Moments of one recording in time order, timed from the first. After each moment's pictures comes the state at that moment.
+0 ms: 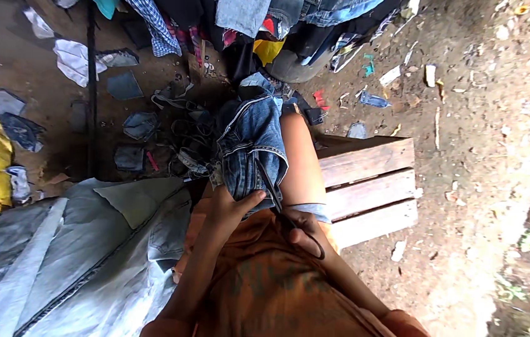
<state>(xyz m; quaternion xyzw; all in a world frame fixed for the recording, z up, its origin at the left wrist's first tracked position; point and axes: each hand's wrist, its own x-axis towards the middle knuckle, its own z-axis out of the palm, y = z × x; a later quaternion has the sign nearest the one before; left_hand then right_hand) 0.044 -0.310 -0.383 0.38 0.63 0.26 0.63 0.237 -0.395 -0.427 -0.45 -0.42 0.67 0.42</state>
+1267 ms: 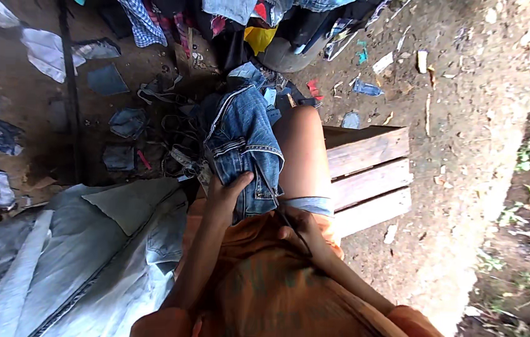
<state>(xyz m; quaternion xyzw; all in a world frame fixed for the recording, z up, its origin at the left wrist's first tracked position) 0.054 -0.289 -0.391 0.25 0.63 0.33 0.66 0.225 -0.399 -0.424 -0.59 -0.47 0.56 0.34</state>
